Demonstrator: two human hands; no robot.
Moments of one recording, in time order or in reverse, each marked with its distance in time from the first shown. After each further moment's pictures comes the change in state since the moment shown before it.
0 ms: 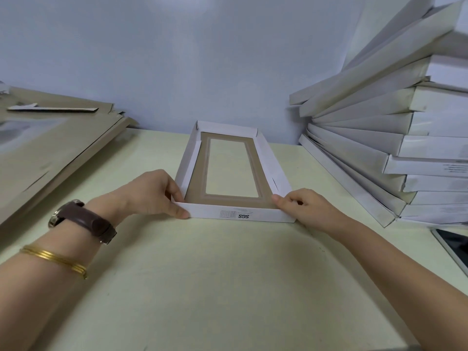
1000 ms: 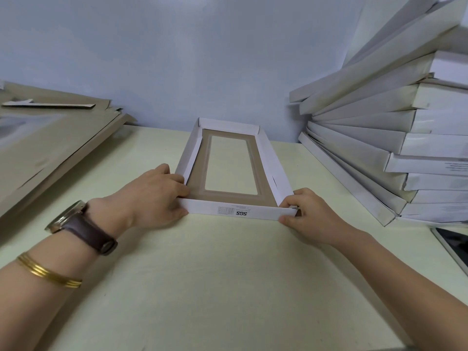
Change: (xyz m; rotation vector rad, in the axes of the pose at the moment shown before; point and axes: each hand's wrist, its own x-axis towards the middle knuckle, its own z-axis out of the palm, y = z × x) left_hand -0.003 -0.003 0.011 0.693 0.150 0.389; right_hand -0.002 0.018 0.011 -0.207 0.032 -0.141
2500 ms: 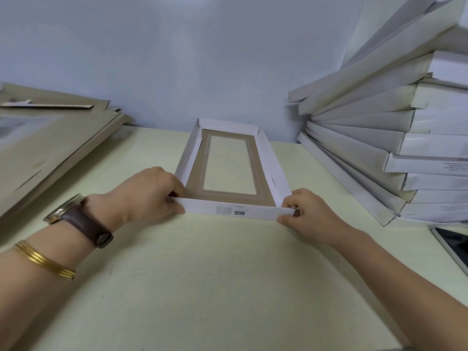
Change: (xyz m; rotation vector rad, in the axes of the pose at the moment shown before) left_hand 0.005 -0.009 0.000 -0.175 0.058 -0.067; right_hand 0.003 0.003 0.002 -0.033 0.047 -0.038
